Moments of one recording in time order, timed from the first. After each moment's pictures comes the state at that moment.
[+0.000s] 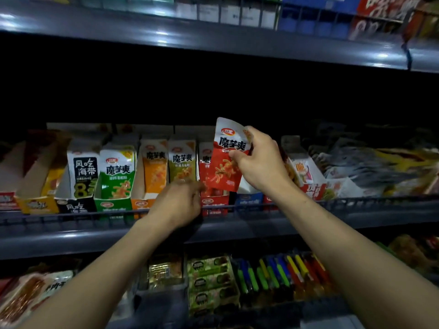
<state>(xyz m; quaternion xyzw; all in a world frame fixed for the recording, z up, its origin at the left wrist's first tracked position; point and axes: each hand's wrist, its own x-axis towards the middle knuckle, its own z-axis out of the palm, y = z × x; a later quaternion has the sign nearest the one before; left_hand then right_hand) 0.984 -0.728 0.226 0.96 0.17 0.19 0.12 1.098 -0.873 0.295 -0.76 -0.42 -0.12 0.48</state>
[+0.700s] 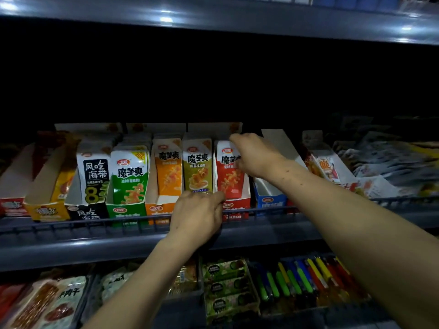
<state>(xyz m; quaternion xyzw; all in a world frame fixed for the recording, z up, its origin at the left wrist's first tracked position) 0.996 -0.717 0.187 0.95 0.11 0.30 0.00 1.143 -0.799 0.282 -0.85 -0.47 -0.21 0.09</state>
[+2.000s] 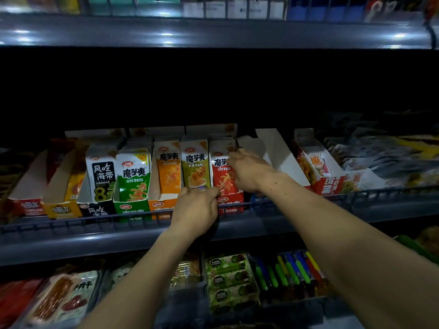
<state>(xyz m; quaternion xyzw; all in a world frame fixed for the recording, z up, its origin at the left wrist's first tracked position) 0.991 -0.727 0.196 0.96 0.15 0.25 0.03 1.149 -0.810 0.251 -0.86 -0.50 -0.11 0.02</state>
